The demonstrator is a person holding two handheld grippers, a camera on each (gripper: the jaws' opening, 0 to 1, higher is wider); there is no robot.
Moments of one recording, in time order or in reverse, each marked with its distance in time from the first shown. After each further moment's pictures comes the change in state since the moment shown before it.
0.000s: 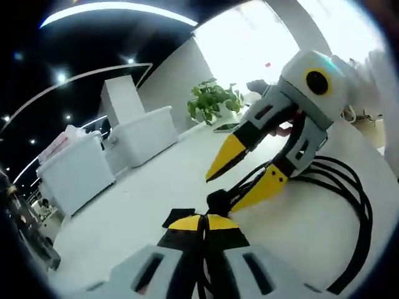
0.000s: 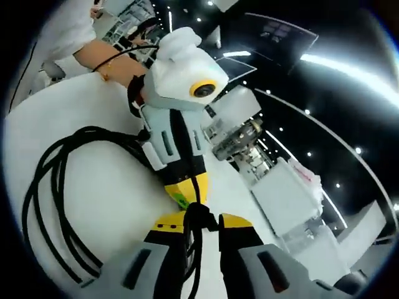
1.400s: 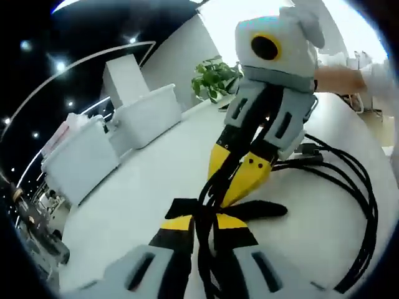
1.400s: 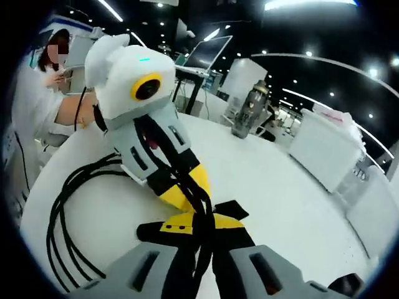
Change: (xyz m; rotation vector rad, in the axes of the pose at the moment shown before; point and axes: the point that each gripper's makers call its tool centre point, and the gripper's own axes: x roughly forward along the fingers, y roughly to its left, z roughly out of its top) left arm -0.007 0.002 0.003 0.046 0.079 0.046; right arm 0.015 0.011 -0.018 0.392 0.117 0.268
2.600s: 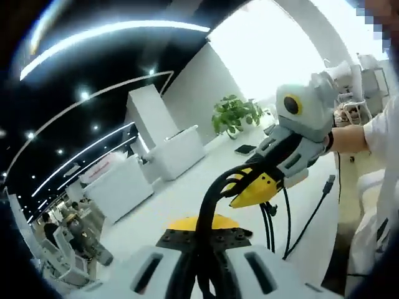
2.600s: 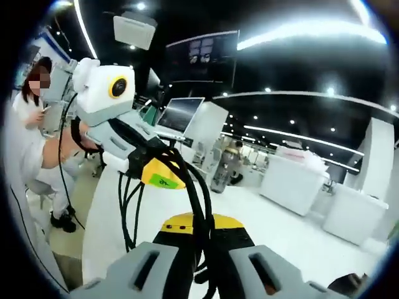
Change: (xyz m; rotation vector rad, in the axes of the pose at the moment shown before) left arm -0.112 0.001 0.098 -0.068 -0.073 0.128; right arm -0.086 0.031 0.102 0.089 -0.280 -0.282
